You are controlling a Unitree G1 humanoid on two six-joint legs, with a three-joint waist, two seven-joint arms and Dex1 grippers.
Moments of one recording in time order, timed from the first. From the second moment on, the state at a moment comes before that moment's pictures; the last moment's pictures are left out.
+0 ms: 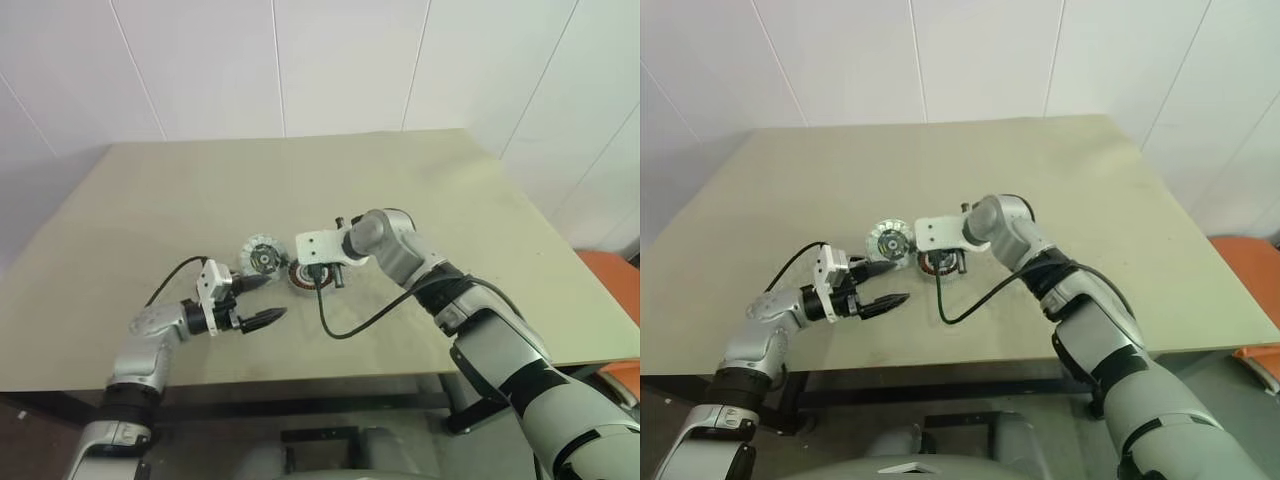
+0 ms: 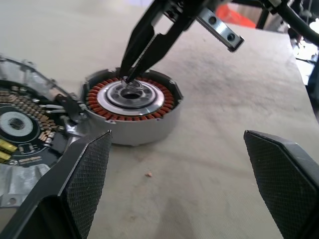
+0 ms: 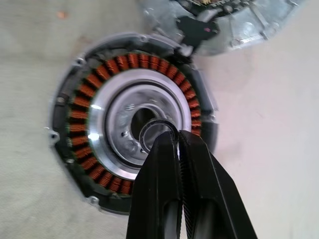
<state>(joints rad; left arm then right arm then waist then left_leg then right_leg) -0.25 0.48 -0.01 0.30 -0.37 0.07 -1.19 -1.02 -0.27 0.62 0.63 -0.43 0.14 1.07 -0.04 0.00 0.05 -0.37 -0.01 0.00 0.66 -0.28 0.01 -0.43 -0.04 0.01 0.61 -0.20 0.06</state>
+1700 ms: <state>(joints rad) -0.28 0.52 -0.02 0.12 -0.42 0.18 -1.15 -1.31 -0.10 0.64 1.20 -0.52 -0.13 1.19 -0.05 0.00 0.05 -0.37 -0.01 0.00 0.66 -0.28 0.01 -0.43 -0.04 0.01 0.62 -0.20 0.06</state>
